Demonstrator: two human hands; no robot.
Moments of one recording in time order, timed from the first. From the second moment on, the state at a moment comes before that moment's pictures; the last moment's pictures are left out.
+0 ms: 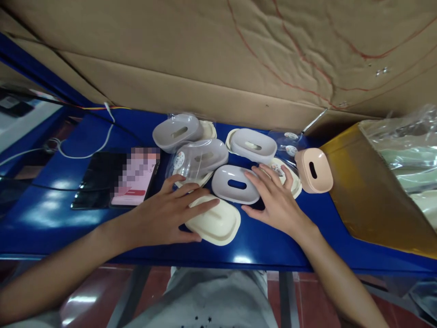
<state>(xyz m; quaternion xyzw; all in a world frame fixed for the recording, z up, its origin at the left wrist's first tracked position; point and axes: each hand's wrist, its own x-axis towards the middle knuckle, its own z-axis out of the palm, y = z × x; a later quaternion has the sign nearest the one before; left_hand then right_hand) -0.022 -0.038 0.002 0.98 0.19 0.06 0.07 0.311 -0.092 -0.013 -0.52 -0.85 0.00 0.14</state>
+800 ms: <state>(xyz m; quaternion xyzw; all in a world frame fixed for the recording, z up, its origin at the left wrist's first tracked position) -0.008 -0.044 0.001 0.97 0.12 0.16 0.10 0.301 -0.130 0.009 -0.41 -0.89 0.09 0.15</state>
